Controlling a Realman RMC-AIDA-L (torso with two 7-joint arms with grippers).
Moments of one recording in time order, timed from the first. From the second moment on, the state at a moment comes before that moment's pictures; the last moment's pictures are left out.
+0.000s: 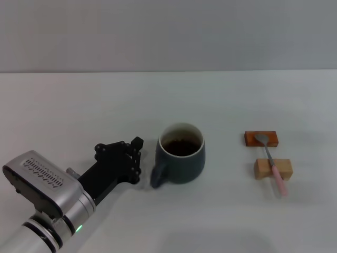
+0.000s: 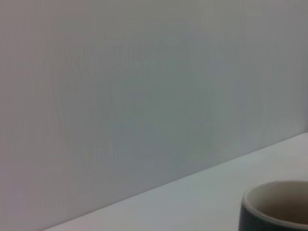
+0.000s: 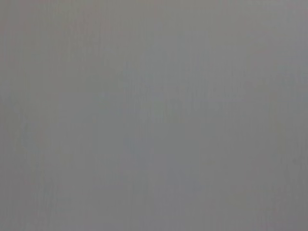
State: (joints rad) left arm -0.25 -2.08 2.30 0.52 -0.29 0.88 -0.10; right arm 0.00 2.08 1.51 0.97 -2.88 -0.70 -0.01
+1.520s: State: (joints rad) left arm -0.25 -2.08 2.38 0.63 -0.29 0.82 -0.10; right arm 0.00 2.08 1.50 0.97 -2.89 -0.70 -0.02
